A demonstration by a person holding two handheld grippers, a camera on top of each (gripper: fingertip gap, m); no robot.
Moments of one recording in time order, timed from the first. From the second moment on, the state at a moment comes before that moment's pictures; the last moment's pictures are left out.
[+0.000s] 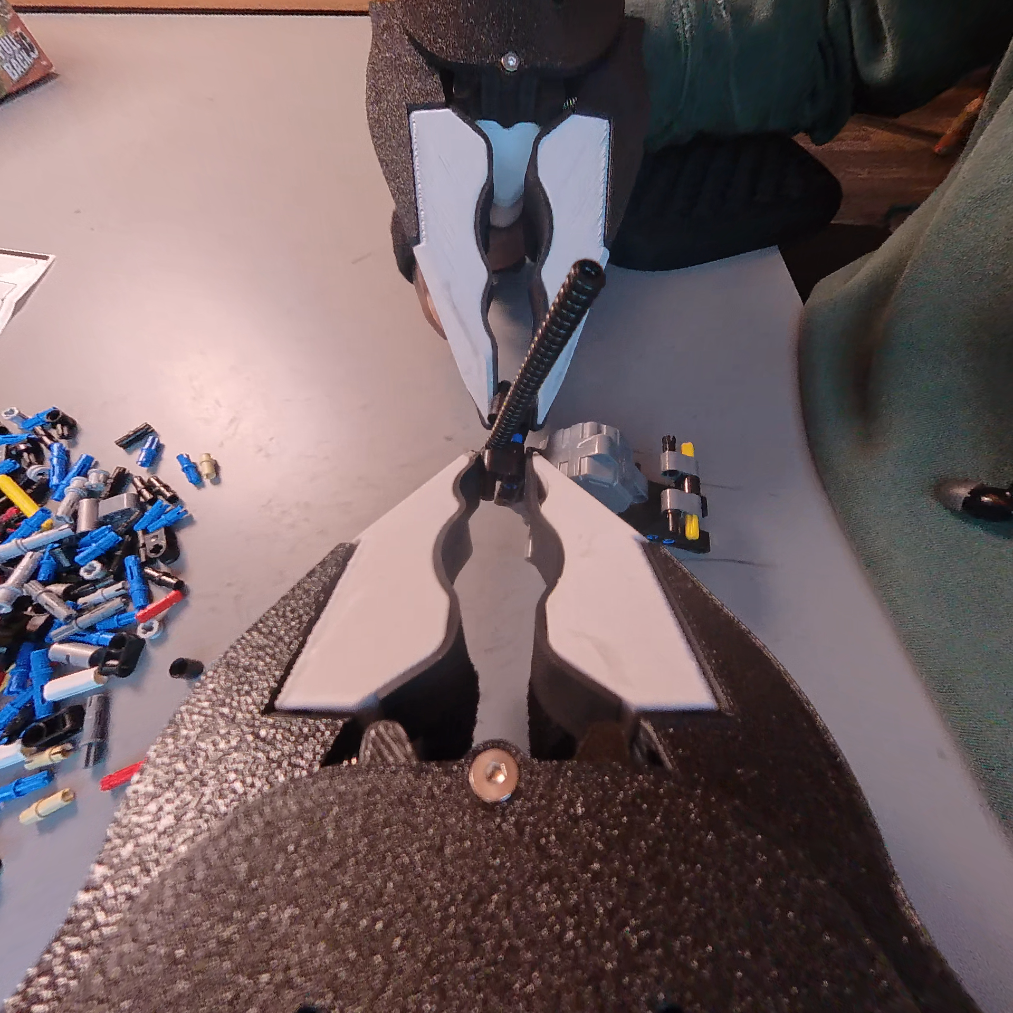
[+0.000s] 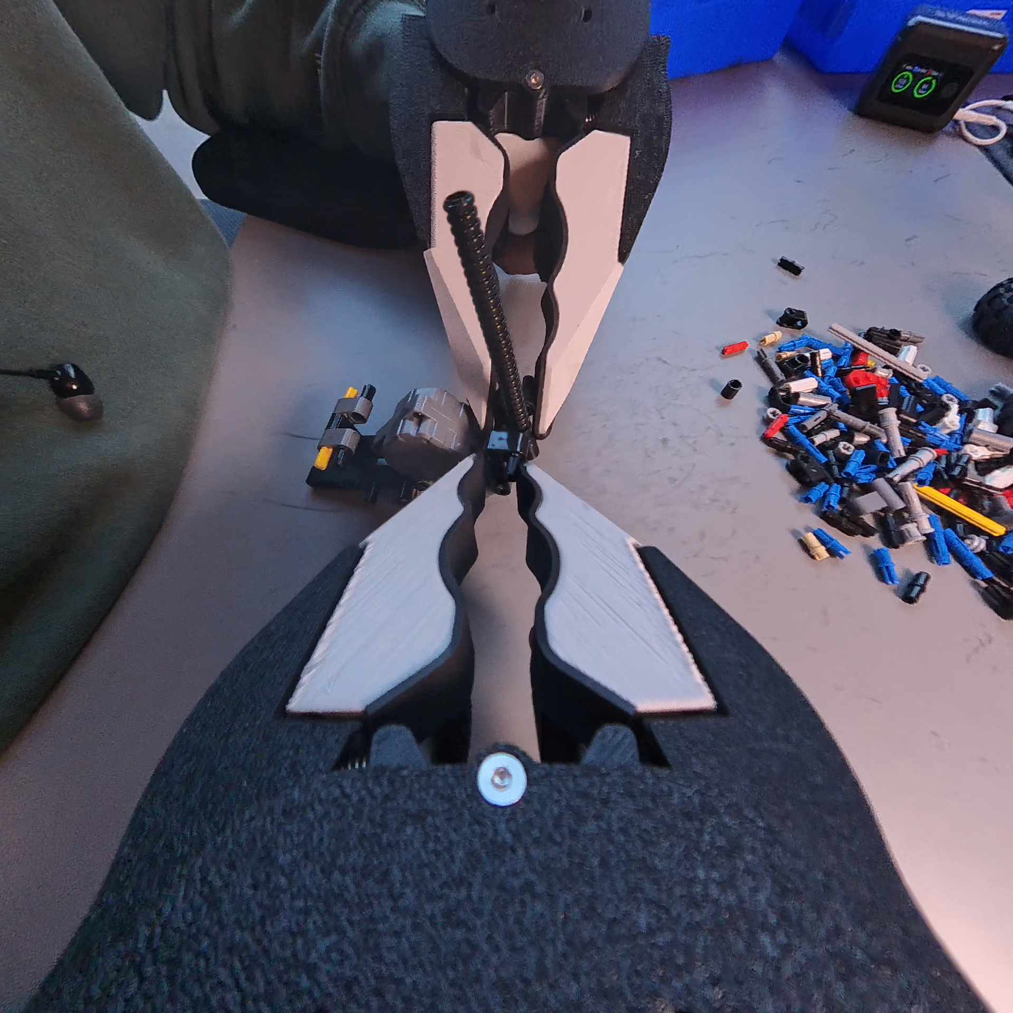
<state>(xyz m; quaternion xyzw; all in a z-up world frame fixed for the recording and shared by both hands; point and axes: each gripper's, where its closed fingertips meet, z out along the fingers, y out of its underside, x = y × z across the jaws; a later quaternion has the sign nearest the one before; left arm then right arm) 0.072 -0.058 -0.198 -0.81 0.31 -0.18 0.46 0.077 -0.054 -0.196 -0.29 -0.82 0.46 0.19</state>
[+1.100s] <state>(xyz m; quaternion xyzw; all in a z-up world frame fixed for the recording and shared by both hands) 0.082 -0.066 -0.199 -0.82 0.35 -0.15 0.43 0.089 -0.060 -0.207 -0.26 -0.84 0.45 0.15</state>
